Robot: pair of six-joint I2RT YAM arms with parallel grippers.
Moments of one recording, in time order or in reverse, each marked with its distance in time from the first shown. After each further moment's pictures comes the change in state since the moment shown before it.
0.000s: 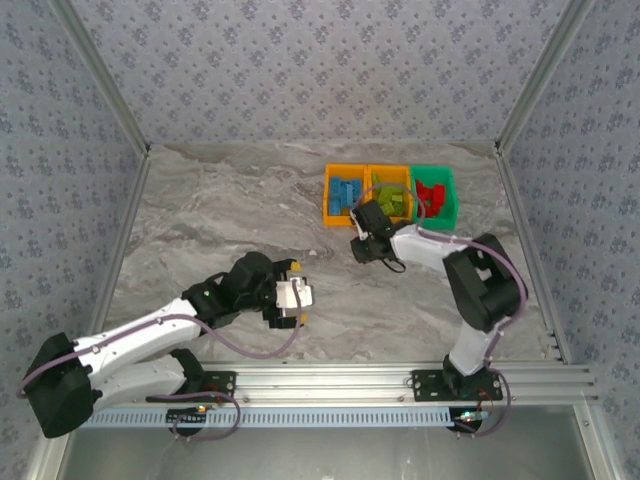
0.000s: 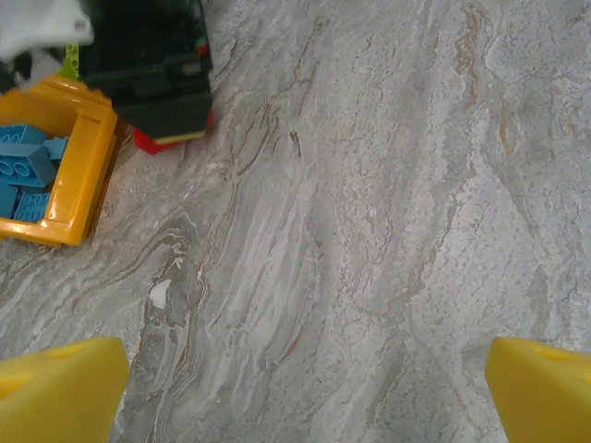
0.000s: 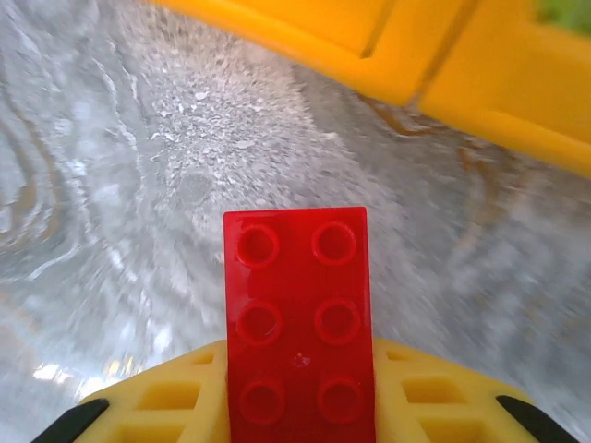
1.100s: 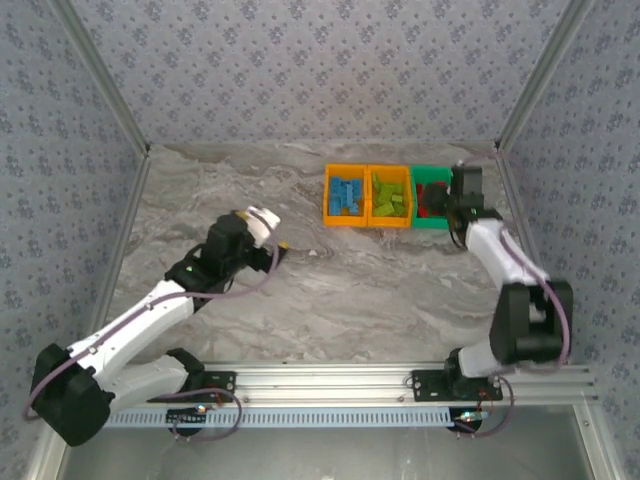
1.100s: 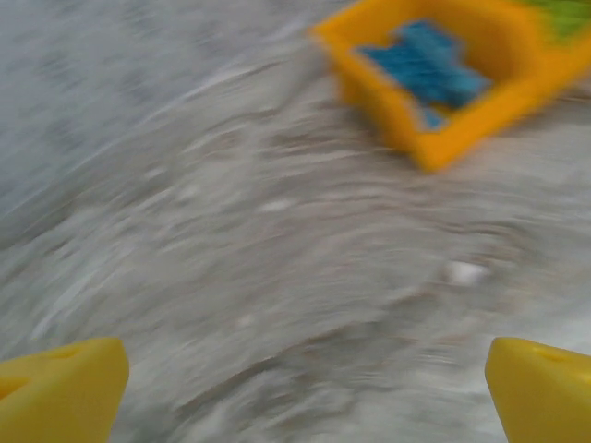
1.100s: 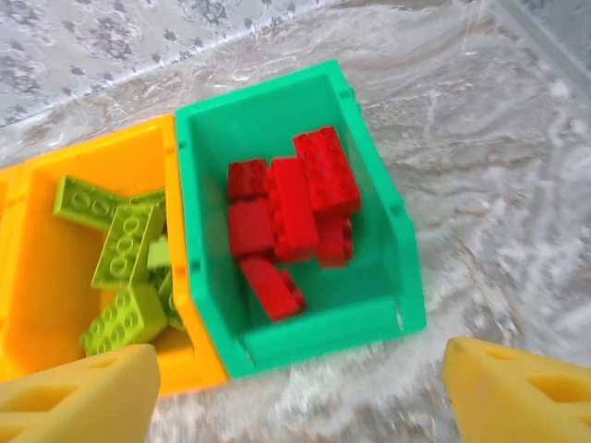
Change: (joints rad) left arm 0.351 -0.017 0.088 0.077 -0.473 -0.519; right arm -0.470 -0.418 -0.180 0.192 0.048 0.182
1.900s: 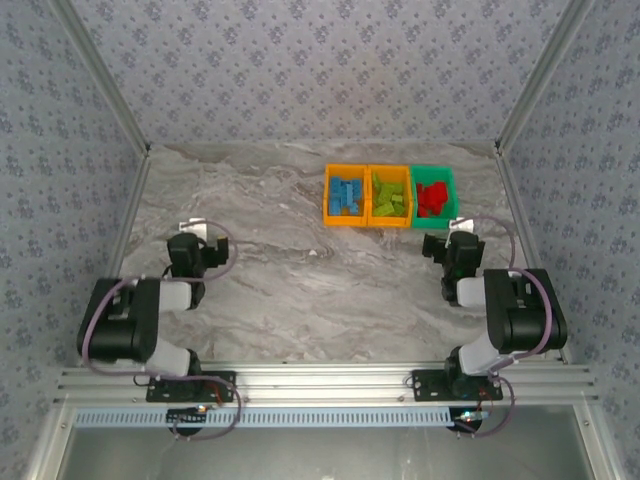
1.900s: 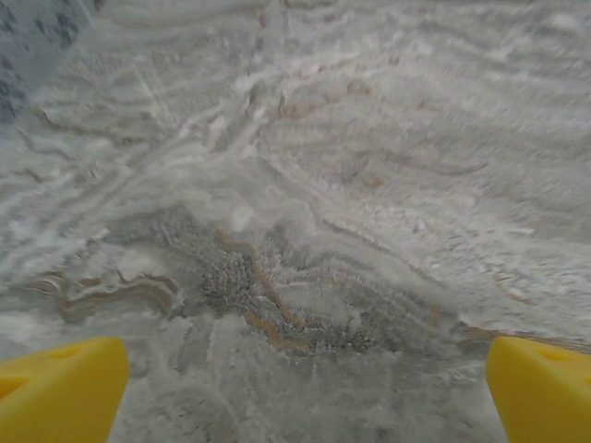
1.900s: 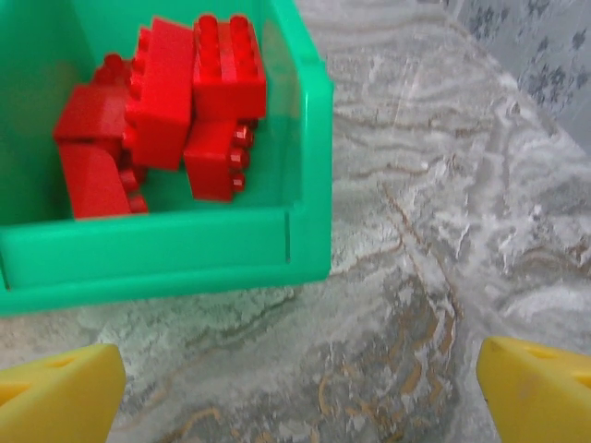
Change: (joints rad) left arm 0.524 0.540 -0.320 0.851 0.193 -0.126; right arm -0.067 0.301 -0.450 0.909 0.064 -0.306
